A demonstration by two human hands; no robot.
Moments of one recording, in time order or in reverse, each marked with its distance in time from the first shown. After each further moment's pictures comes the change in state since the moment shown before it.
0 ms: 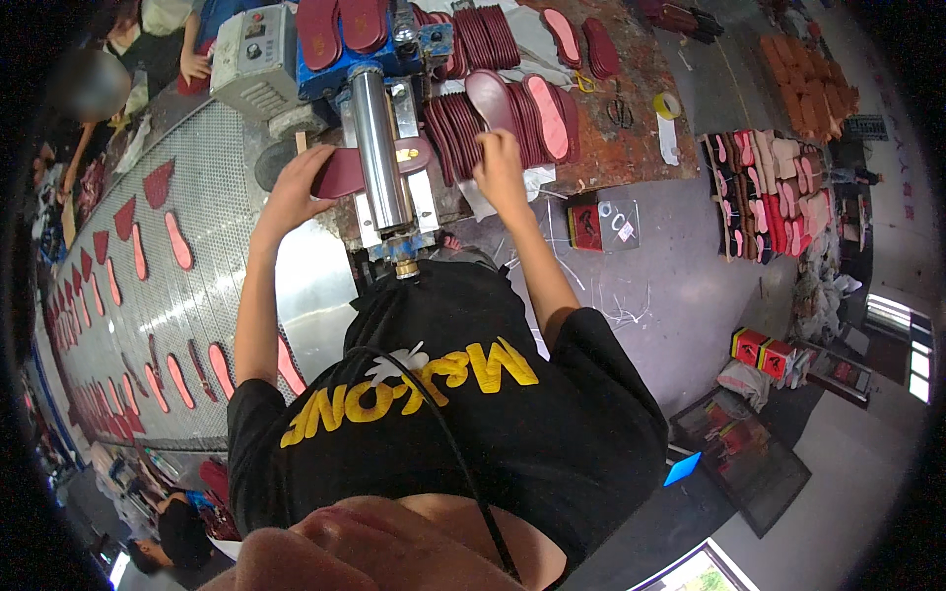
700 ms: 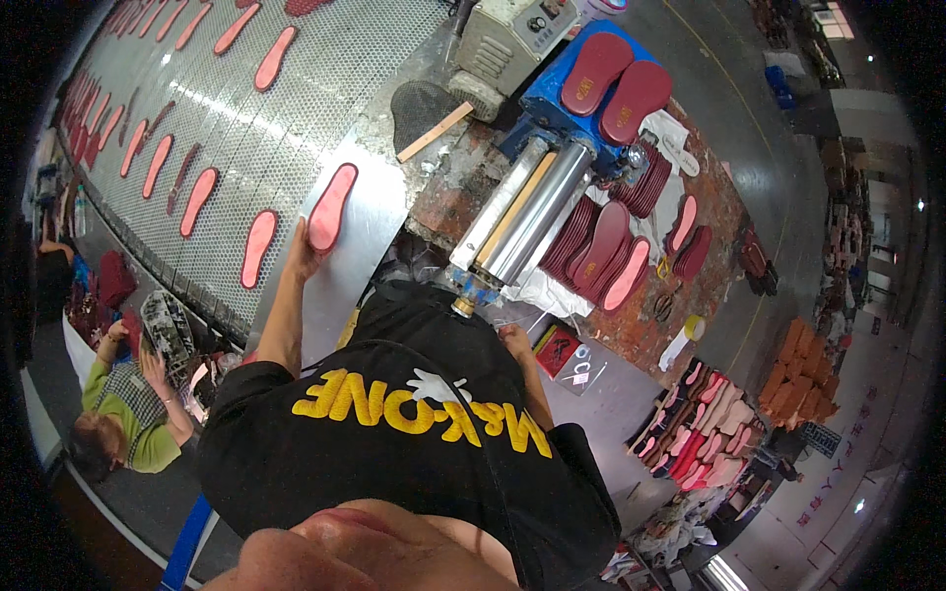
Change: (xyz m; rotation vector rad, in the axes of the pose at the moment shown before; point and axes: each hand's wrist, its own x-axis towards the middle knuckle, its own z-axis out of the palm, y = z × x) left_hand -0.323 -0.071 0.196 -1.947 1.203 -1.080; right_hand -0.200 0.156 0.079 0.363 -1.077 0.739
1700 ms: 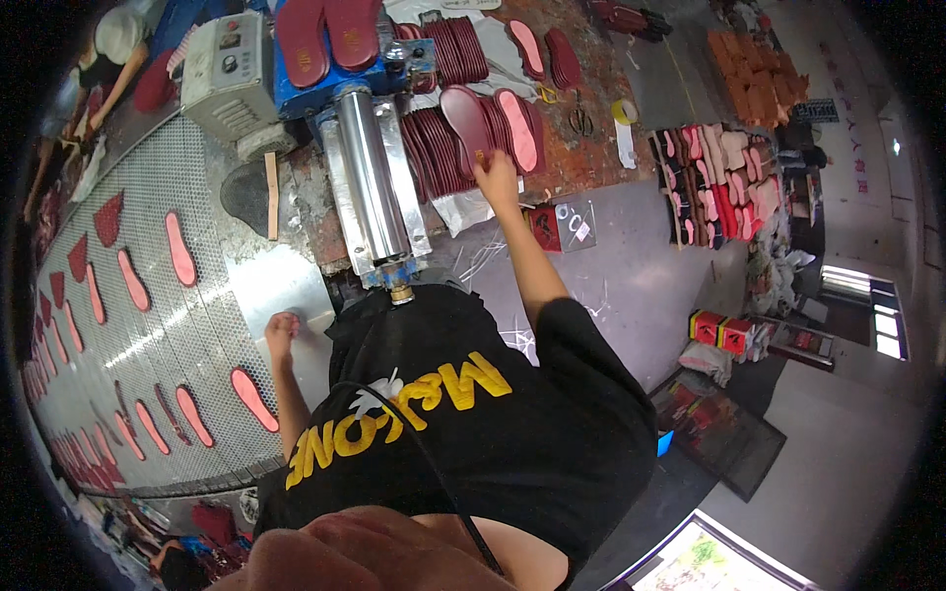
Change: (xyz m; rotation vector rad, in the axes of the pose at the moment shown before) left_hand 0.059 -0.009 0.029 1.031 -0.238 0.051; right_hand -0.008 -0.184 -0.112 -0.334 1.136 -0.229
